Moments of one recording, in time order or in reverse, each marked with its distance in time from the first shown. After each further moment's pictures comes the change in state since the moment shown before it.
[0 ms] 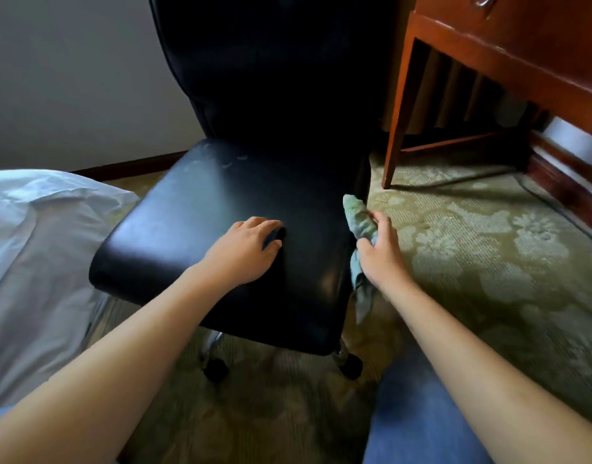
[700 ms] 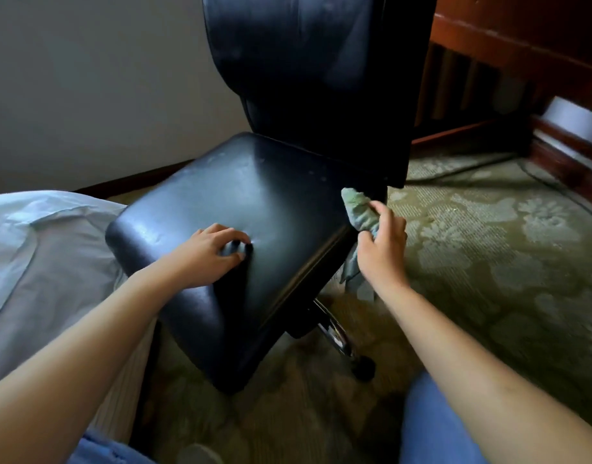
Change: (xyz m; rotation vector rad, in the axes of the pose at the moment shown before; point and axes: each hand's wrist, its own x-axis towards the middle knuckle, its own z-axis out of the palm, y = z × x) left_hand -0.006 -0.061 -0.027 -0.035 -0.107 -0.003; right_hand 0.002 0.011 0.023 0.040 0.214 -0.068
